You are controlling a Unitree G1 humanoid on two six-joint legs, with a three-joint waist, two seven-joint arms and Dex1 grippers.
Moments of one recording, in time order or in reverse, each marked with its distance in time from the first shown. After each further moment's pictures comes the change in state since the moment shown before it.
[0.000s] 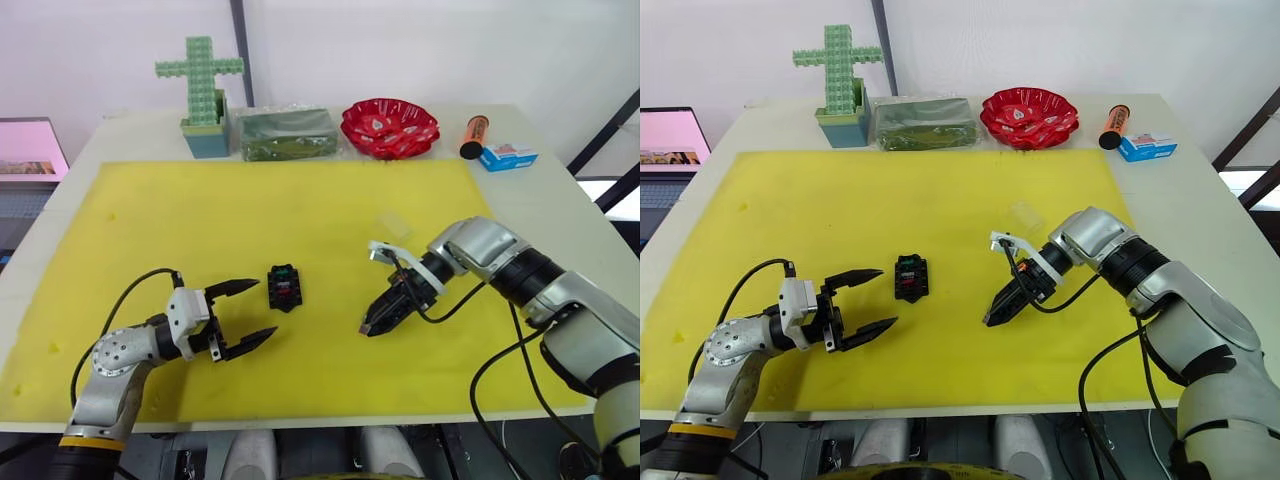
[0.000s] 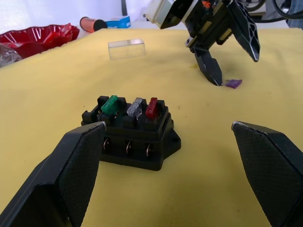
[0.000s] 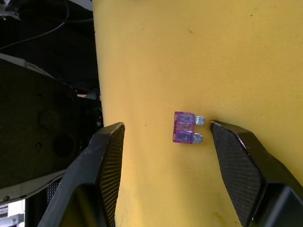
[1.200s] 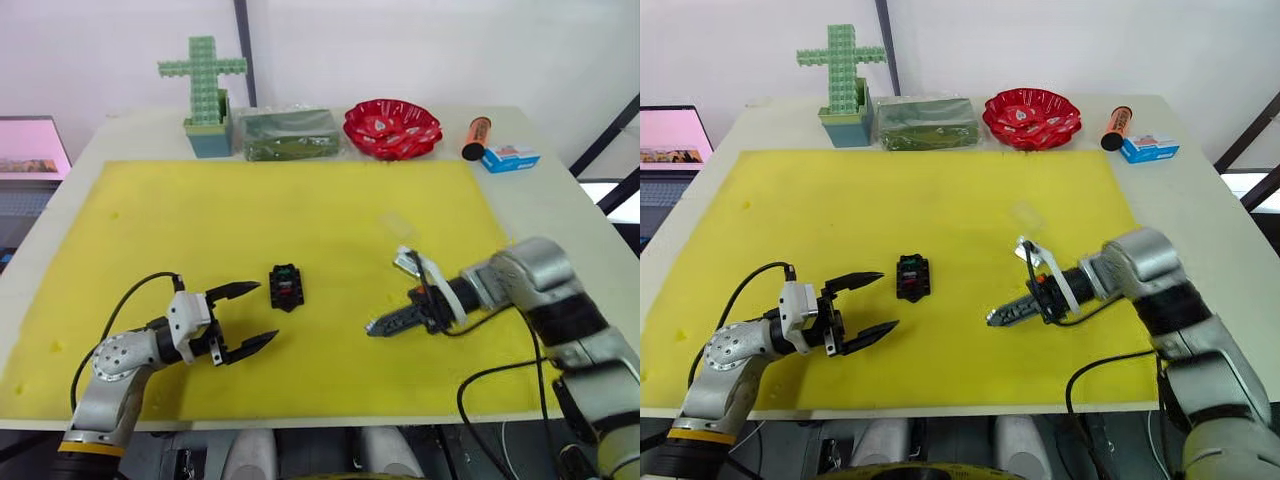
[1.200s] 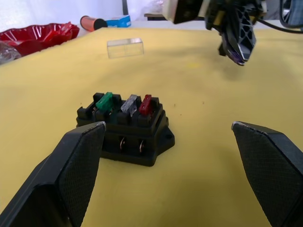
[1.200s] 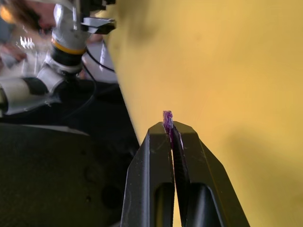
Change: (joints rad) left arm 0.022 -0.001 -0.007 -0.020 0.000 -0.001 0.010; right arm 0.457 -0.041 -0.646 -0.437 0.310 0.596 -0.455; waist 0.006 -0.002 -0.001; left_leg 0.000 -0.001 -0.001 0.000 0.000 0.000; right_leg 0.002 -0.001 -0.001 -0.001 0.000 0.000
